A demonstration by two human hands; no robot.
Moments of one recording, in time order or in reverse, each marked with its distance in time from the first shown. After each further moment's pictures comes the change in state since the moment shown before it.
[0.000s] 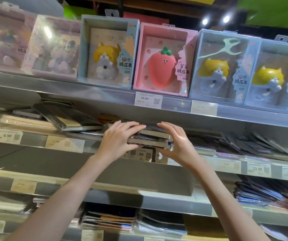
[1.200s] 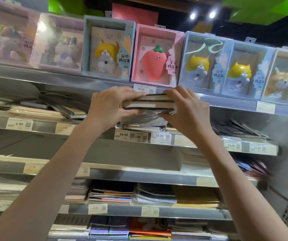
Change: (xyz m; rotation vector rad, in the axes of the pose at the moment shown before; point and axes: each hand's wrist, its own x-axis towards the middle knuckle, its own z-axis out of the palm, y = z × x) left_hand -0.009 0.057 -0.146 -0.126 0.076 0.013; right_hand -0.011 -0.125 -0.096 -0.575 0.365 -0.063
